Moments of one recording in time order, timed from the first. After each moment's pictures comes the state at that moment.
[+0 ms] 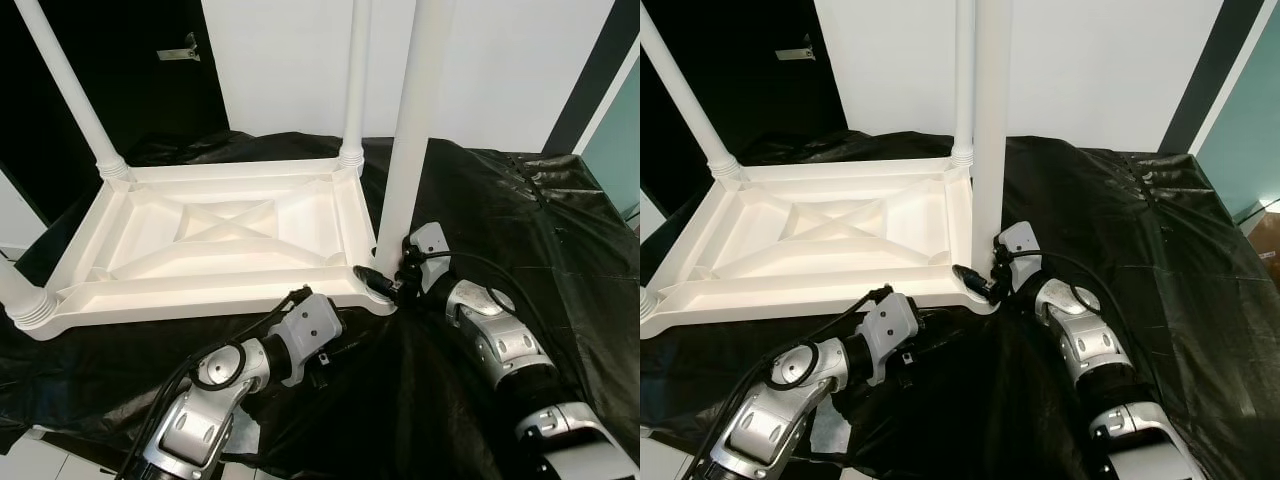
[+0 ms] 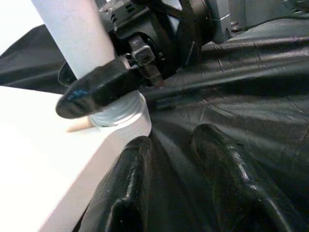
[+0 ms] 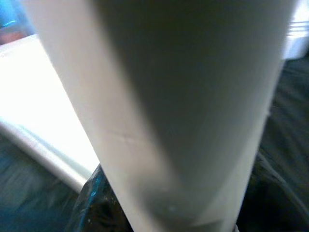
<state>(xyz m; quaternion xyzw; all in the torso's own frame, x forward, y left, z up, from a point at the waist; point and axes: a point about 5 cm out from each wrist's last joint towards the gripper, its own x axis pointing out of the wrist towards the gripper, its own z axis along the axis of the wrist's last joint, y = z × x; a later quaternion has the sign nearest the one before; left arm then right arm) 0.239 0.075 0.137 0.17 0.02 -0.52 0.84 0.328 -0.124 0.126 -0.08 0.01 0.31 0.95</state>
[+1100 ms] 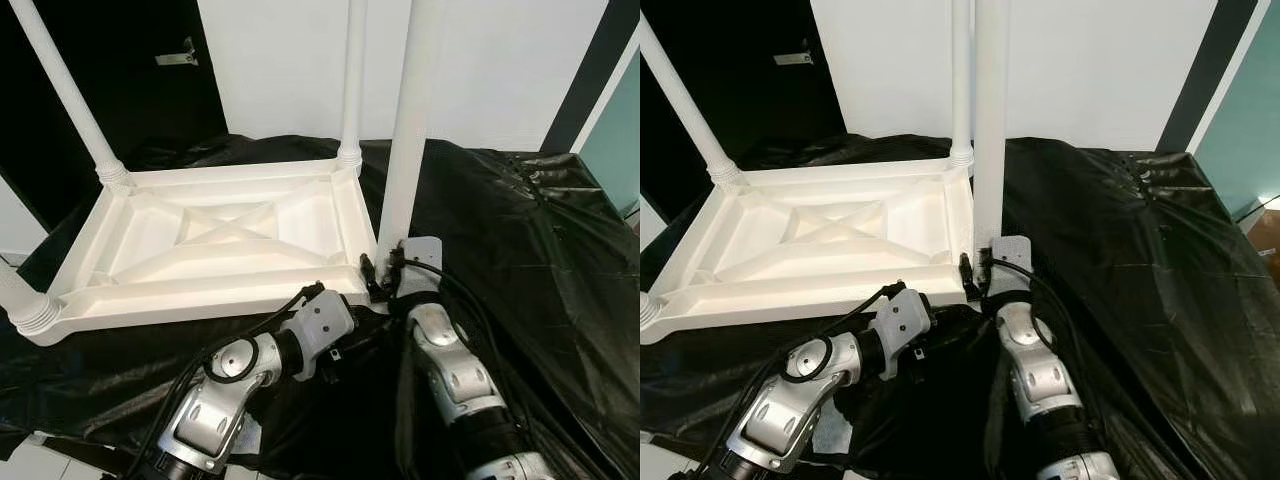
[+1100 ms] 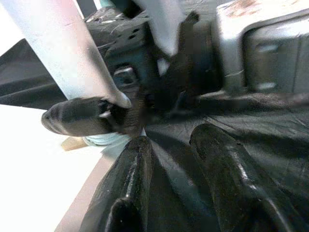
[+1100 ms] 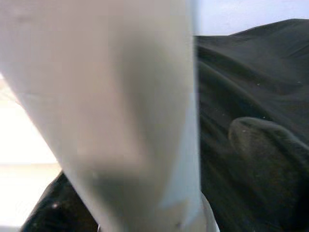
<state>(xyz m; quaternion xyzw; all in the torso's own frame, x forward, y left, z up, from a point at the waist) 0.244 0.064 0.141 0.17 0.00 -0.53 0.83 0.305 -0.108 0.124 -0.02 -0.02 0.11 0.99</state>
